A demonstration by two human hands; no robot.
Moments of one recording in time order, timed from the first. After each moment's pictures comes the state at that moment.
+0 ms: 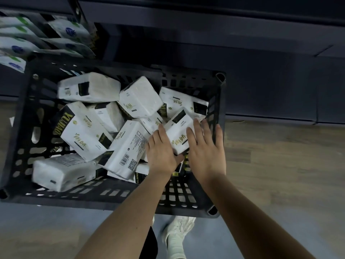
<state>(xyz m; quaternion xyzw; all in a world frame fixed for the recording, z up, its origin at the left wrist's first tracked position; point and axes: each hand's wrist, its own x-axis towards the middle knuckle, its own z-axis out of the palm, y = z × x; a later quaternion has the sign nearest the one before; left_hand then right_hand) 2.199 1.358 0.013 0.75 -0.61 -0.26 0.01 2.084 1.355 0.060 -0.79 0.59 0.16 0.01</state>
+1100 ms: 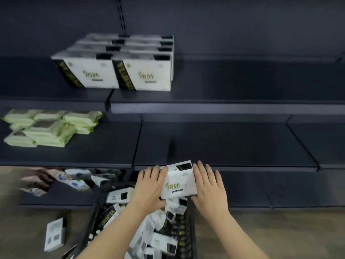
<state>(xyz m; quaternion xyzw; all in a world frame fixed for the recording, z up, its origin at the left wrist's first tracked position) 2.245 1.317 0.396 0.54 -0.84 0.02 -0.01 2.043 1.341 0.380 -0.76 0.64 -0.11 -0.05</state>
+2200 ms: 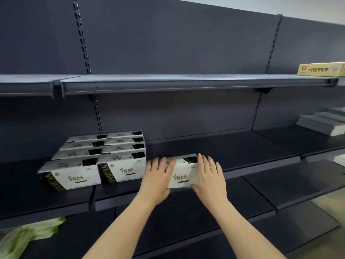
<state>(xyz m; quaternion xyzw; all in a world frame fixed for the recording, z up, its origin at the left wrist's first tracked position) 2.180 1.191 0.619 0.40 -0.87 0.23 0.18 2.008 1.250 0.603 -0.61 0.72 -0.21 -0.26</state>
